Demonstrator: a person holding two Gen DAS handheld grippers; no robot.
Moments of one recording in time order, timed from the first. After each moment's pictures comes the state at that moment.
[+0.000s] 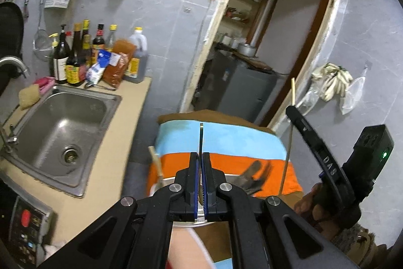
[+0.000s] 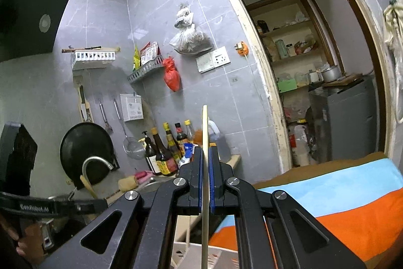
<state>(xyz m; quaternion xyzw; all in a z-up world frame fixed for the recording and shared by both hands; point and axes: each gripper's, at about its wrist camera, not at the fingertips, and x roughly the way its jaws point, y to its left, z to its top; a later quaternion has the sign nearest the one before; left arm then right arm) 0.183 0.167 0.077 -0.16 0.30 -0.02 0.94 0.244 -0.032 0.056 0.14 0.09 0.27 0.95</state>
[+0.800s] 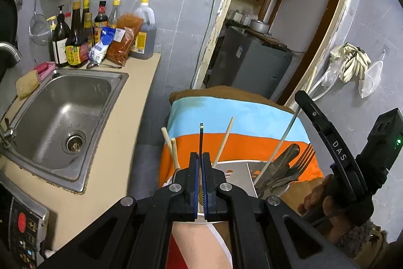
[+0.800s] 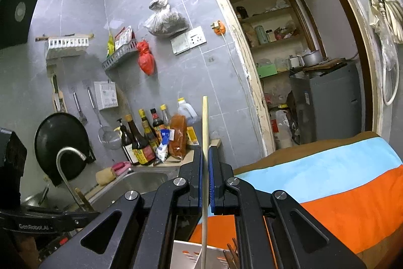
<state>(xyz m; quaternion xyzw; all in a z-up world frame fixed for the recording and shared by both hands) 0.224 0.170 0.030 -0.14 0.37 0.00 0.92 0.275 -0.018 0.017 0.13 0.13 0.21 0.96</state>
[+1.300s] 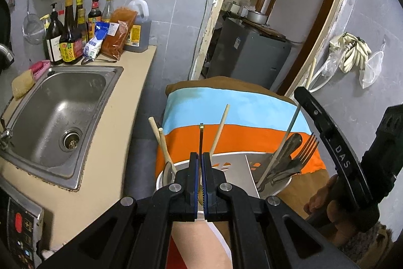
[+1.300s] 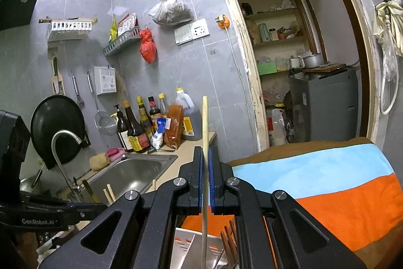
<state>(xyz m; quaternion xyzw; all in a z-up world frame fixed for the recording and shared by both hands) 0.233 0.161 0.021 -0.13 0.39 -0.01 0.91 0.267 -0.018 0.017 0.09 0.15 0.21 0.96</state>
